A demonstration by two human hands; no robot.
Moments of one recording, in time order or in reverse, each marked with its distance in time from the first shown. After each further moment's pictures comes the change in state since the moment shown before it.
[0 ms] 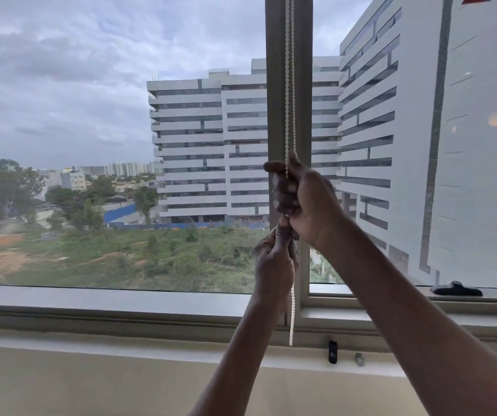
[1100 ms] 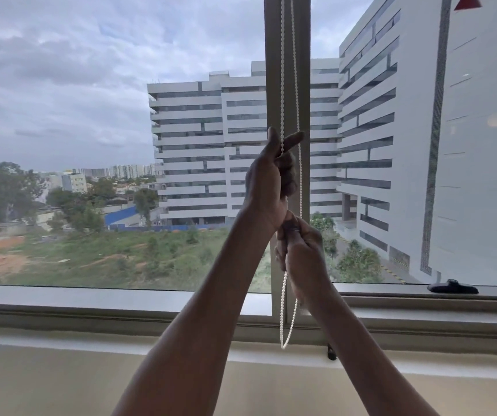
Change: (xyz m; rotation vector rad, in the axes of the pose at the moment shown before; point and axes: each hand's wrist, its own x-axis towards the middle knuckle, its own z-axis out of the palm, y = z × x) left_hand 0.055 0.107 0.039 -0.193 -0.141 -0.102; right_hand -0.056 0.074 -0.009 -0.261 0.187 -0.272
